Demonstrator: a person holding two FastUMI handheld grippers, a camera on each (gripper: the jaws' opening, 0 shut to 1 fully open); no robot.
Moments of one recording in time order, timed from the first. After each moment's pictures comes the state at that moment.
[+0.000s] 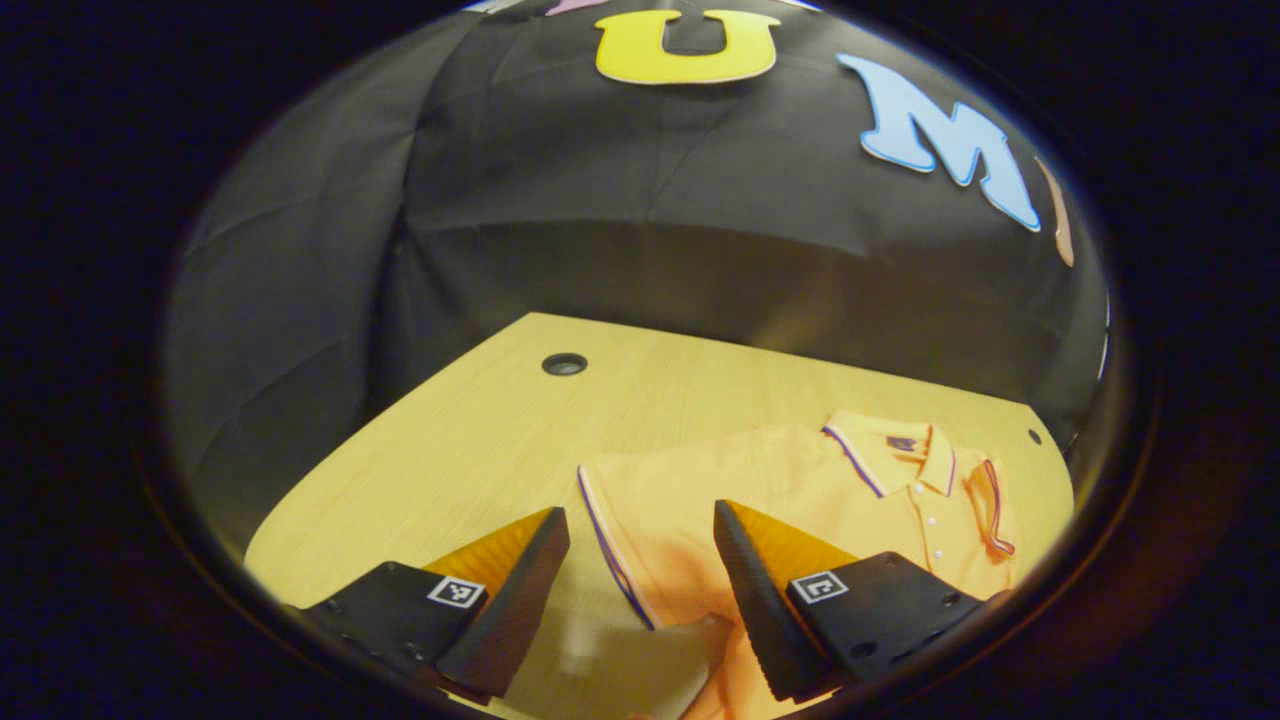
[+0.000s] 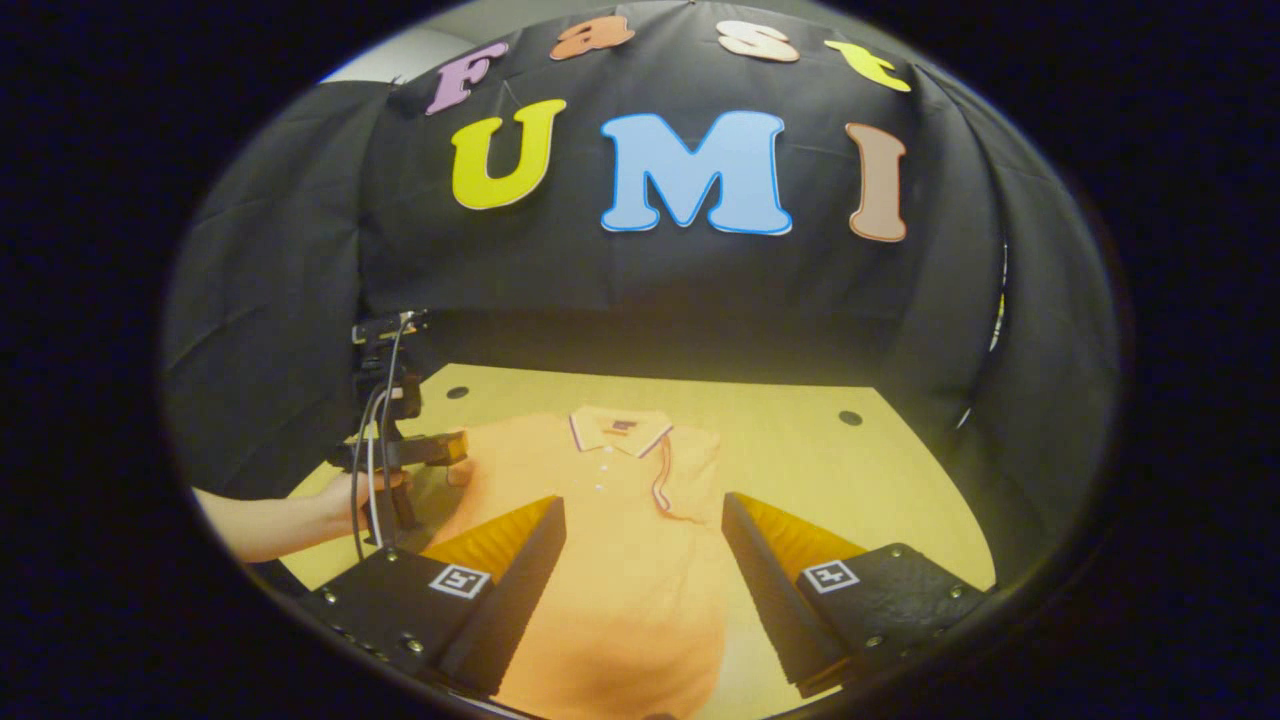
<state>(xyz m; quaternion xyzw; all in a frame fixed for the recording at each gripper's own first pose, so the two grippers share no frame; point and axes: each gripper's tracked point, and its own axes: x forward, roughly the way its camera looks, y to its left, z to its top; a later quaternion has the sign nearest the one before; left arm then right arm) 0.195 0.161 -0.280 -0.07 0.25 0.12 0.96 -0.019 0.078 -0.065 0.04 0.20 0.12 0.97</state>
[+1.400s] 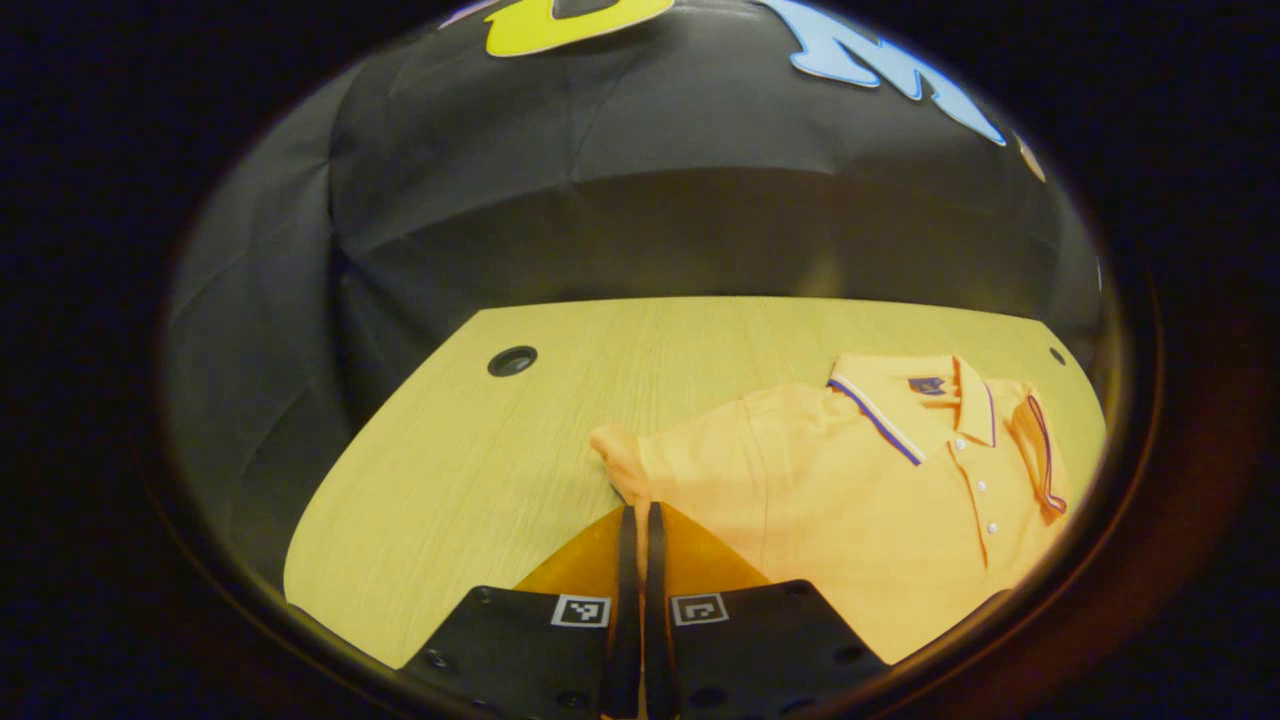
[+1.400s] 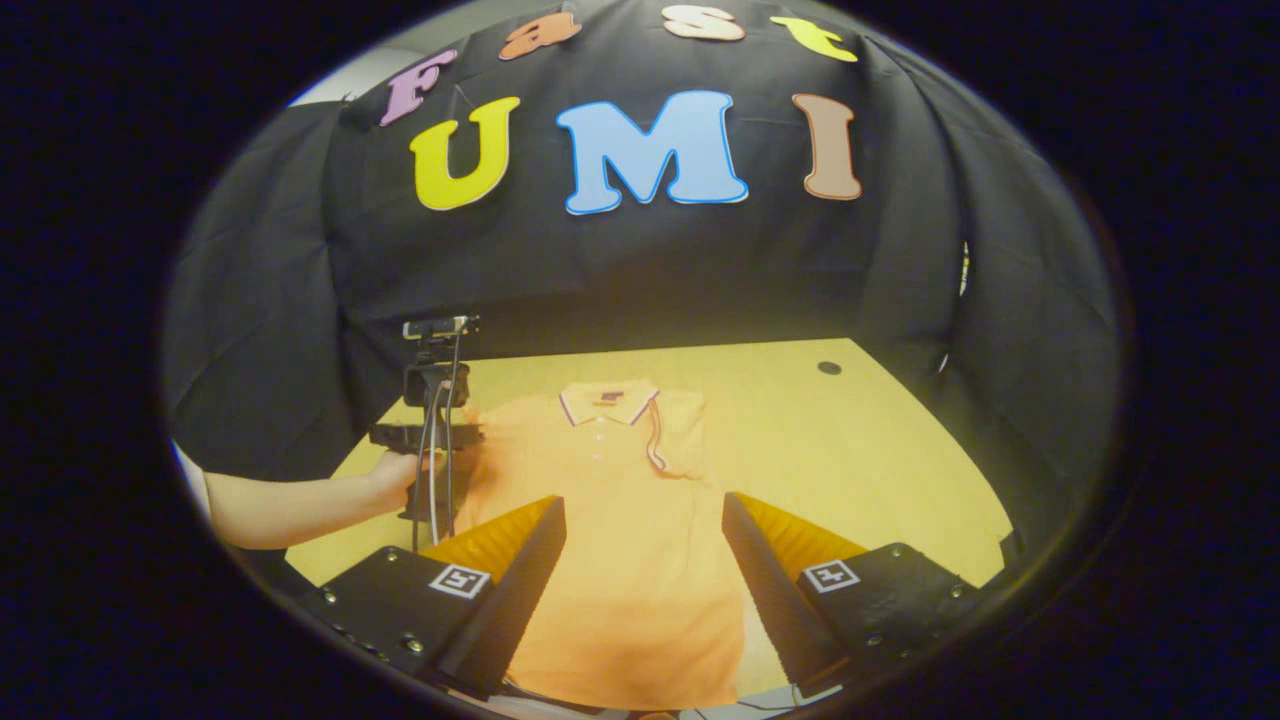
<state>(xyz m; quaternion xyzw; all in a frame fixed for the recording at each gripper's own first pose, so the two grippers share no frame) 0.239 0.133 -0.297 0.03 0.29 0.08 0.95 -0.053 0.072 -0.085 0.10 0.24 0.08 0.96</state>
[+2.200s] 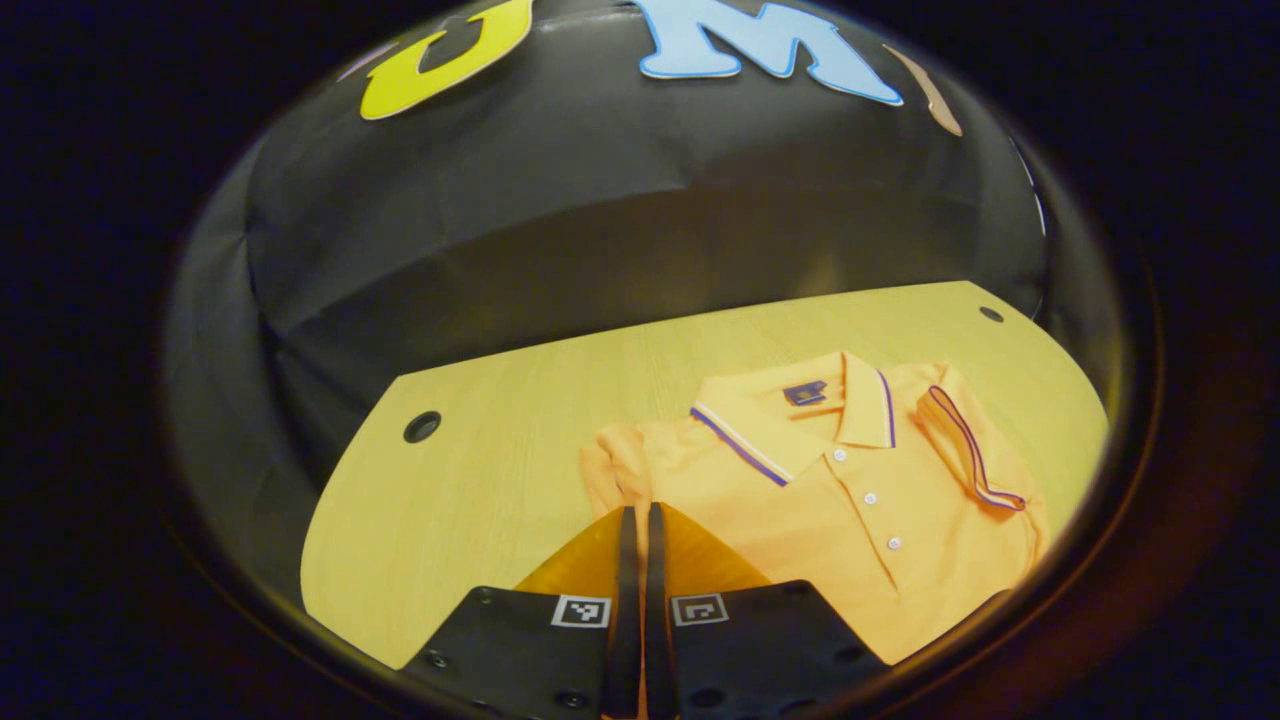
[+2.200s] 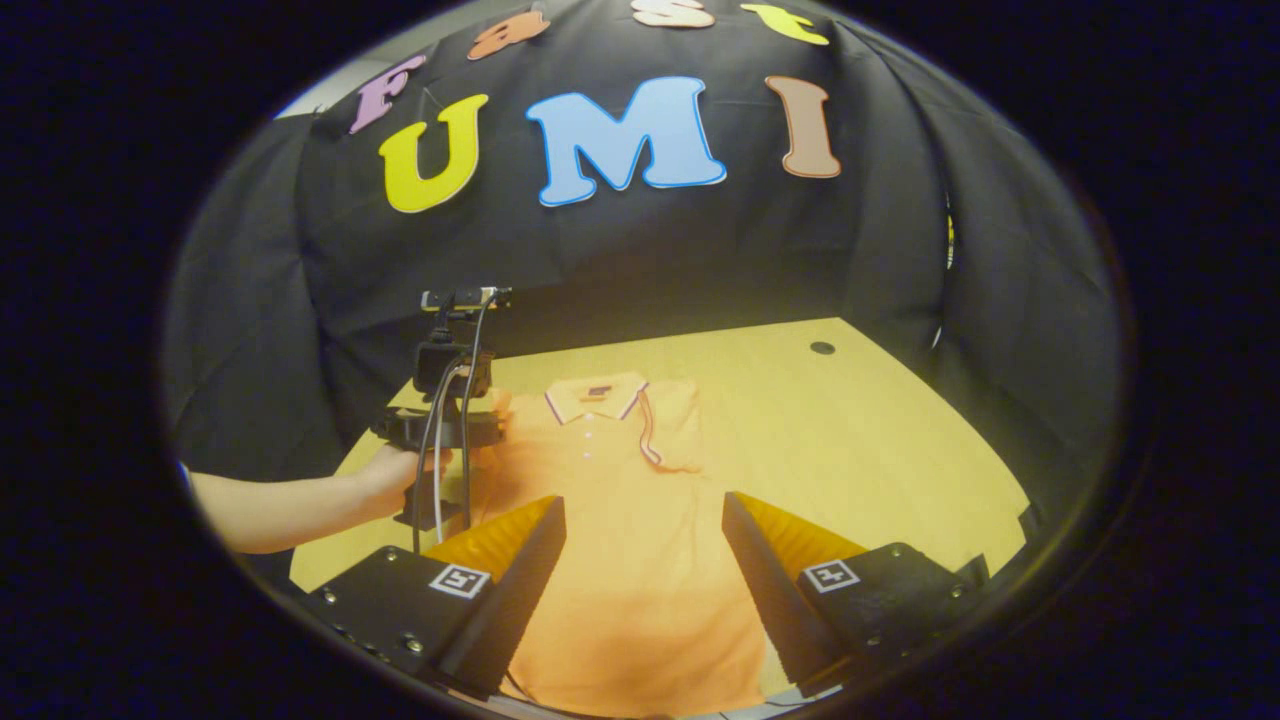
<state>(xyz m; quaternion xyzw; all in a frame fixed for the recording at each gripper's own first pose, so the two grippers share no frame) 0.248 0.034 -0.279 0.09 0.29 -0.02 0.95 -0.036 0.078 -0.107 0.12 0.25 0.07 0.96</state>
